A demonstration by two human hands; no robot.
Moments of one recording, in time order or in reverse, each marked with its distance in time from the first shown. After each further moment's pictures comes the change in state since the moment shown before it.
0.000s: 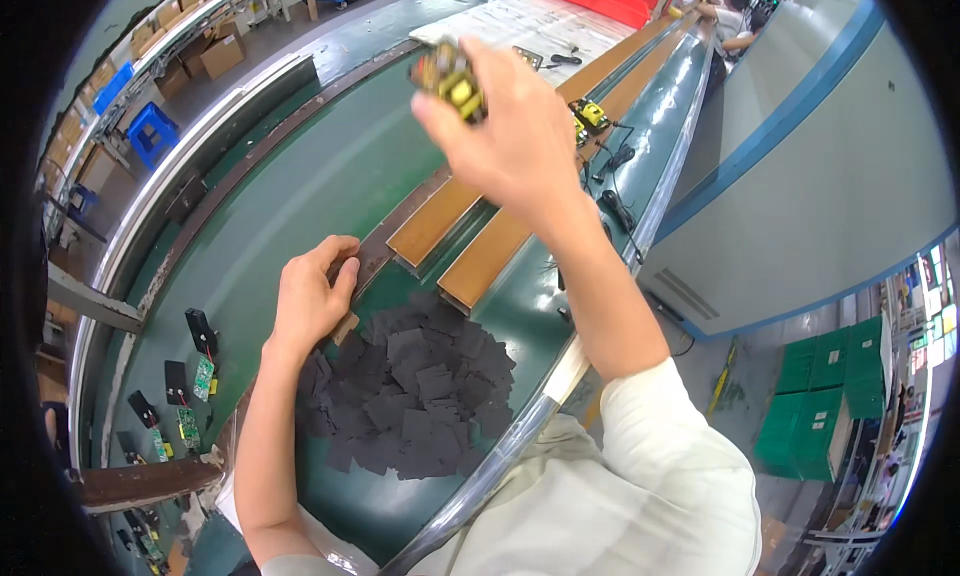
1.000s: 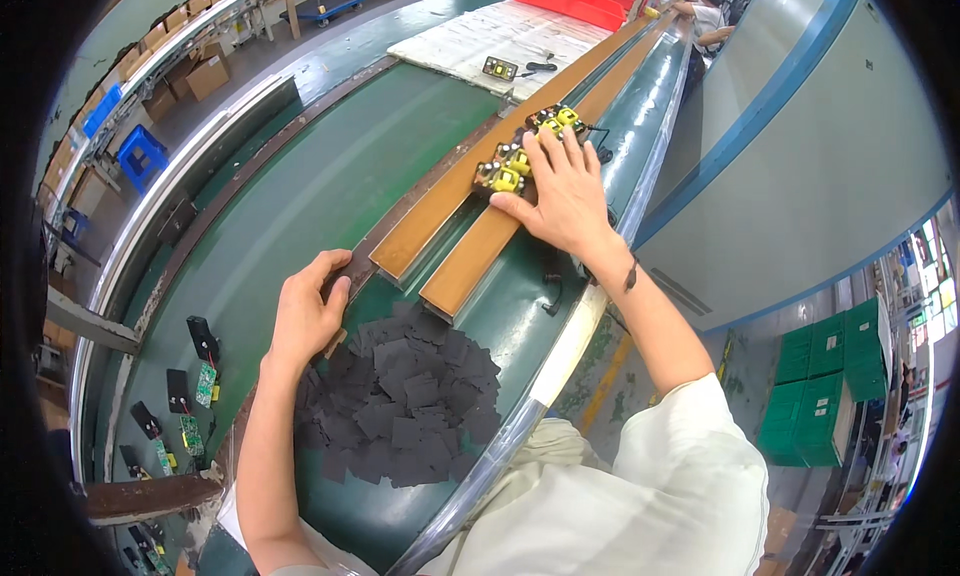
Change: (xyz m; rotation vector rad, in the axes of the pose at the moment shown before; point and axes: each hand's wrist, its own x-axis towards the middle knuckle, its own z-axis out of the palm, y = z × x) left_hand 0.000 -0.002 0.005 -0.061 -0.068 0.038; right_hand -0.100 0.101 -0.033 -0.589 -0.480 0.032
